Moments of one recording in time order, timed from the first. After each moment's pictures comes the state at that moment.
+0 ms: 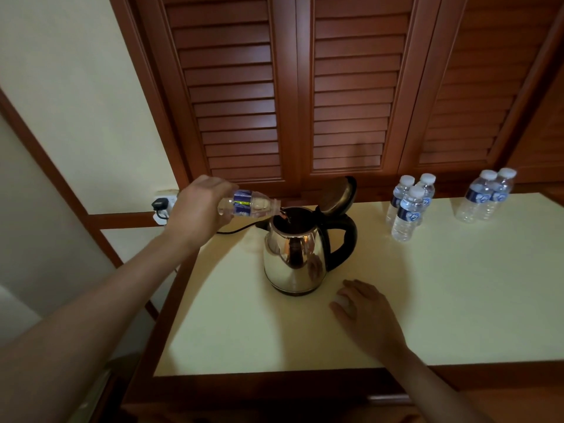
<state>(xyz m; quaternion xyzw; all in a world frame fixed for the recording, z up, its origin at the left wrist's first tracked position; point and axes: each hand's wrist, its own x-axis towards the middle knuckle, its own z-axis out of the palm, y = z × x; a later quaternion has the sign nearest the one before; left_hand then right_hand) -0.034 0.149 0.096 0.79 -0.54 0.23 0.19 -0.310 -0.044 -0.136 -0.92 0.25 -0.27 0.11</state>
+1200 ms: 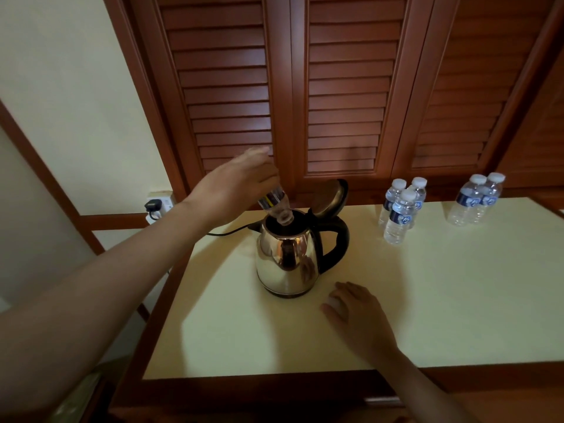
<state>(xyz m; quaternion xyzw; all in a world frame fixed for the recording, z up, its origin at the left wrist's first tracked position) -0.051 0.098 0.136 0.62 -0.71 0.33 -0.04 -0.311 -0.040 -0.128 -0.92 0.26 -0.27 0.13</state>
